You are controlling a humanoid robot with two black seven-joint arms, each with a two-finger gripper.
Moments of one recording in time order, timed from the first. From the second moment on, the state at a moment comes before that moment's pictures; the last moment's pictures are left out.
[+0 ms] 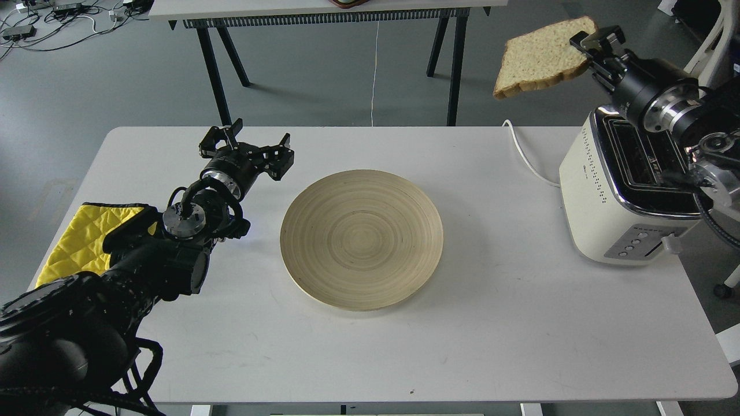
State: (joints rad) left arm -0.87 -0.01 -0.55 -0.19 -1.03 -0.49 0.15; right arm 1.37 -0.96 -0.17 1.38 -0.38 -0.30 0.20
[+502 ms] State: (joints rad) left arm -0.87 -0.01 -0.55 -0.19 -1.03 -0.49 0.15; right arm 1.41 -1.25 -0.23 1.37 -0.73 -0.09 0.13
